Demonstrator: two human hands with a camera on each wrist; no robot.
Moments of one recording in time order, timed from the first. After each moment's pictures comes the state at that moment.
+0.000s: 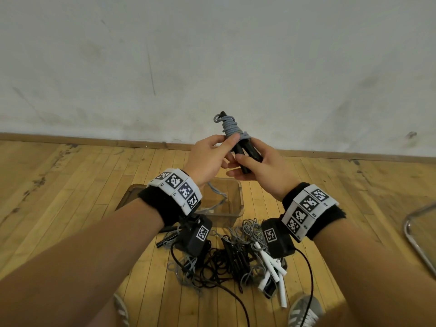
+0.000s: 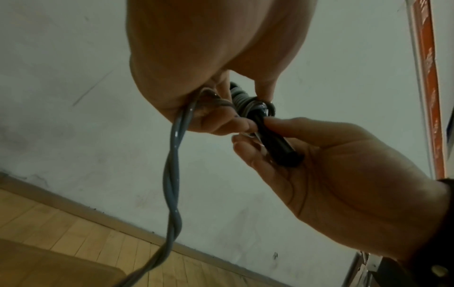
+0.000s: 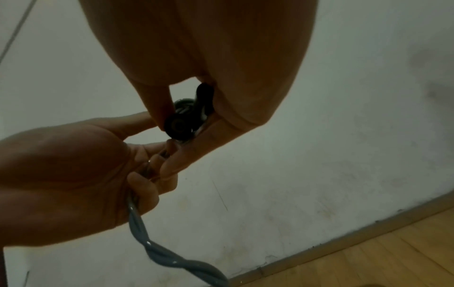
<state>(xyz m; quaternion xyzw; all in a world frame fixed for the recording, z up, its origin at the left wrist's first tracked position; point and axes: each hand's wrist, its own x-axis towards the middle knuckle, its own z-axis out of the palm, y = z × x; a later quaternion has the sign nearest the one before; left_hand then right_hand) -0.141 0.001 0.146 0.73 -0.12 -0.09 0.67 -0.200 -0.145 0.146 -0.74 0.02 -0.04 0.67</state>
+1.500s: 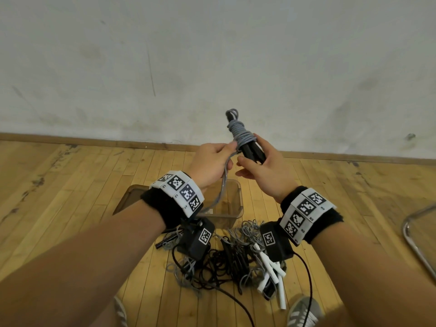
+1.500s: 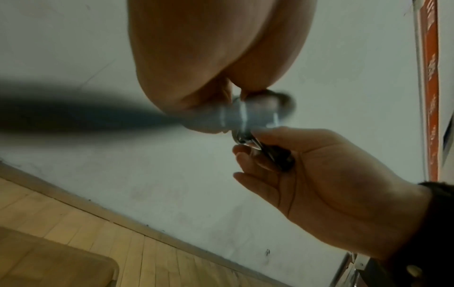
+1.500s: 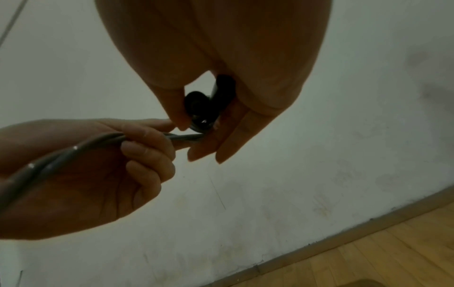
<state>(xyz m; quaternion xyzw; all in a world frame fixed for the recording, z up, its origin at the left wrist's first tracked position) -0.137 -0.002 0.135 0.74 -0.17 -0.11 0.64 -0.196 -0.150 0.137 -0.77 0.06 -0.10 0.63</state>
